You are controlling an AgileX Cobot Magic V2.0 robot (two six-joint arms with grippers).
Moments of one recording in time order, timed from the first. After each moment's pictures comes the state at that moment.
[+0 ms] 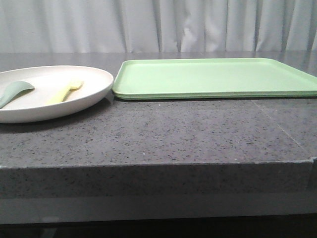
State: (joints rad) left arm 0.05 0.23 -0.38 0.09 0.13 -0.07; right arm 0.10 0.25 -0.47 0.00 0.38 0.08
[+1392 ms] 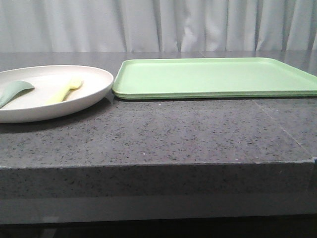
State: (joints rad) left arm 0.05 0.74 -0.65 0.06 0.27 -0.07; right arm 0.10 0.58 -0.61 0.00 0.40 0.08
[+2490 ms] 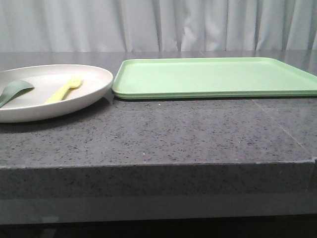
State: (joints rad) left arm -0.04 1.59 -1.18 0.01 0.86 -0.07; right arm 0.10 0.58 -0.61 0.00 0.40 0.08
